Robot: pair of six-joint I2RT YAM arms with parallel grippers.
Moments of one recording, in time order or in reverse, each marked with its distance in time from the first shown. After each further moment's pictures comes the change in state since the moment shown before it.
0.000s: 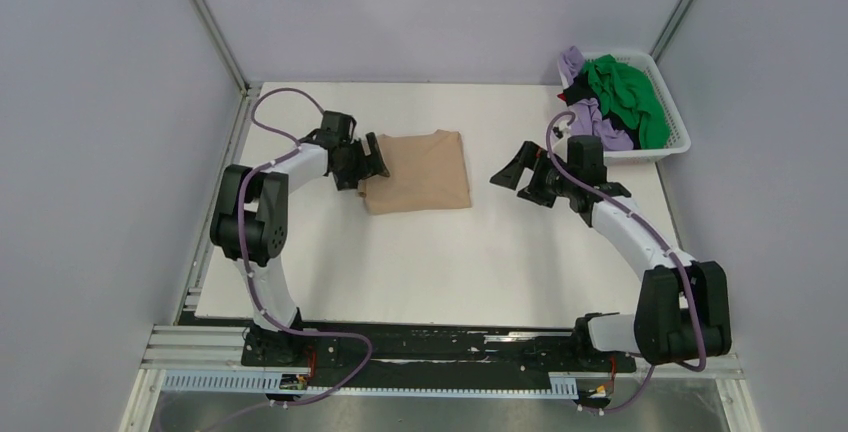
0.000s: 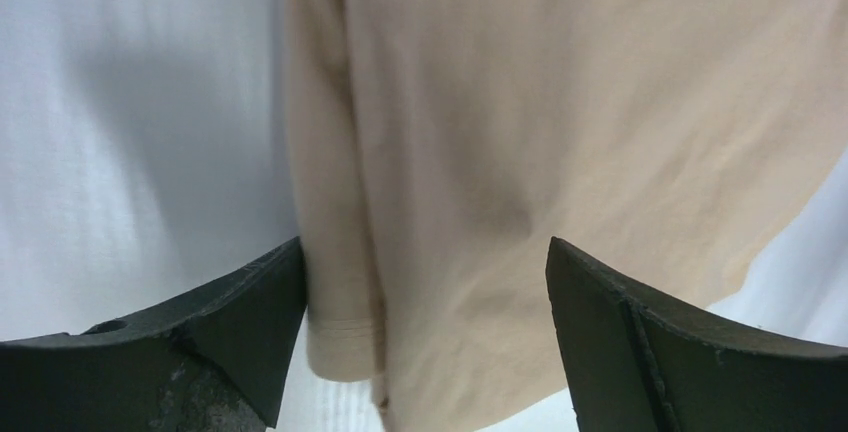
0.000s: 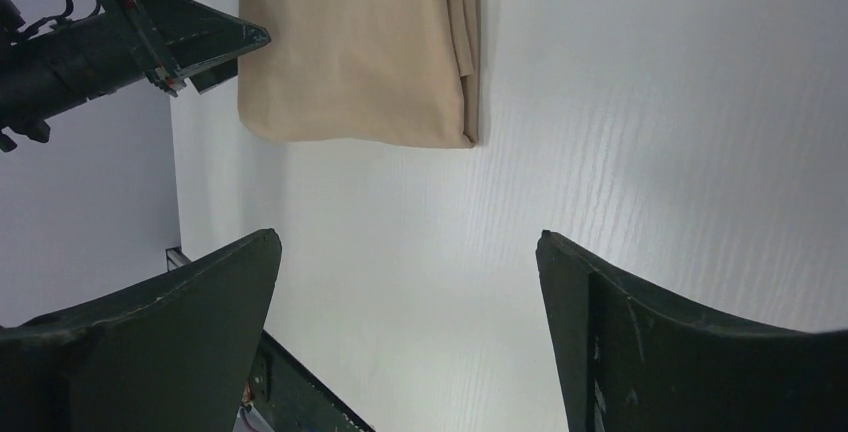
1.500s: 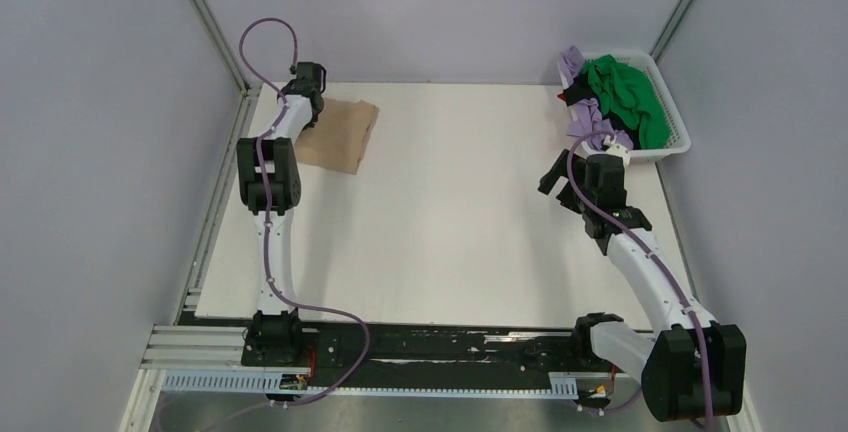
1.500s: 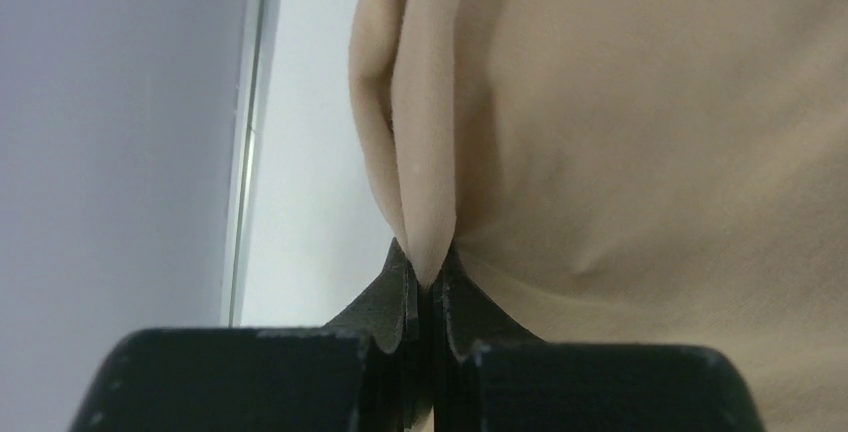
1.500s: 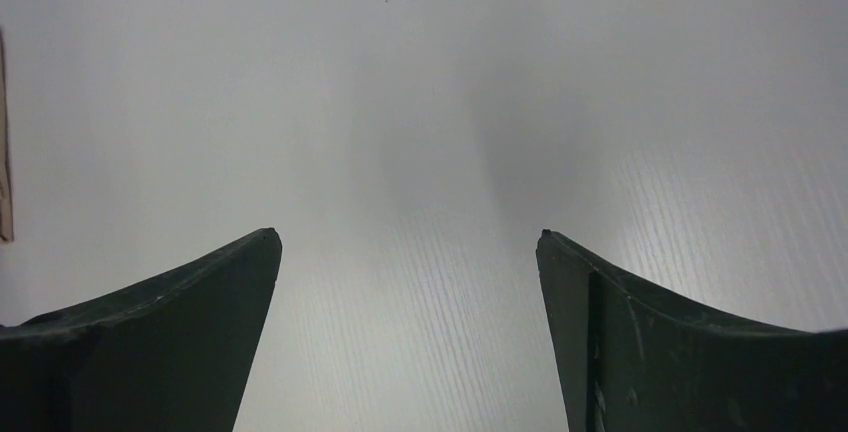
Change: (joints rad) left arm 0.183 0.554 0.850 -0.261 -0.808 0.581; right arm -0.046 -0.274 -0.117 -0.108 0.624 -0.071
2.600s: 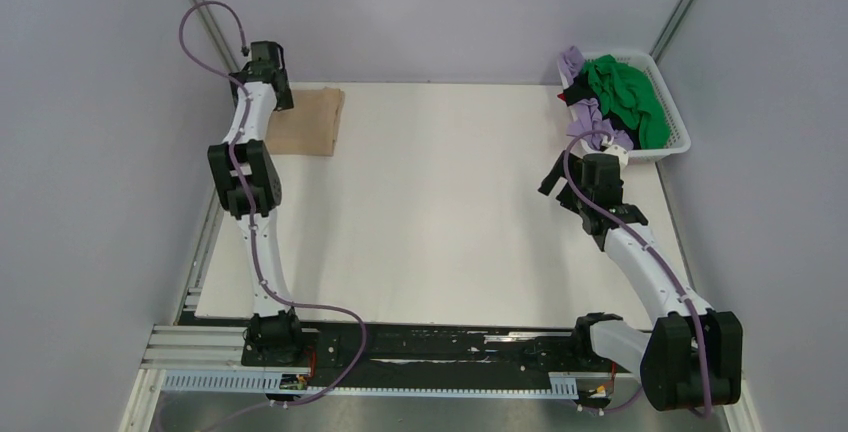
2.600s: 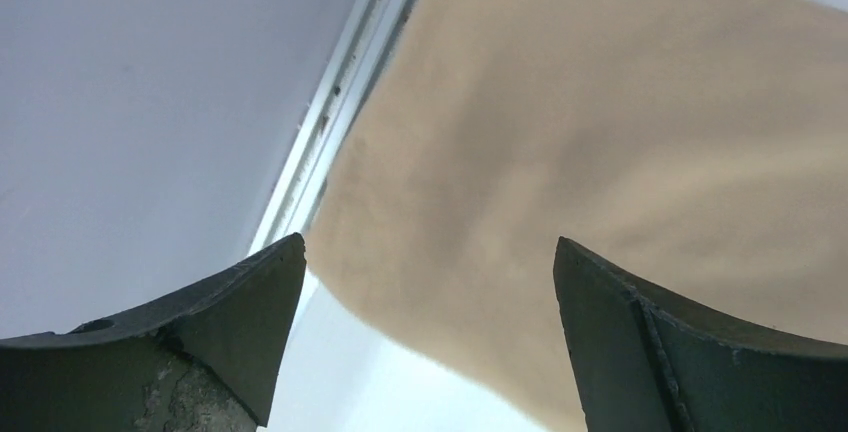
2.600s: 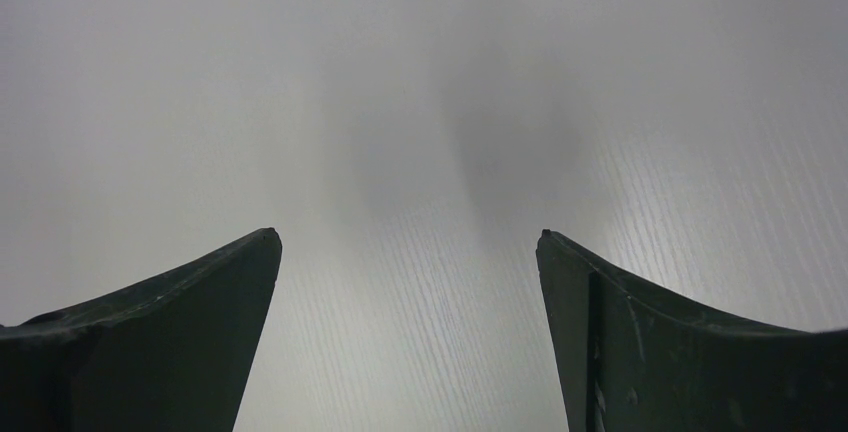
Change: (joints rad) left arm 0.142 0.027 0.235 -0.091 0.082 -0.103; right arm 0.000 0.056 0.000 0.009 0.047 -0.003
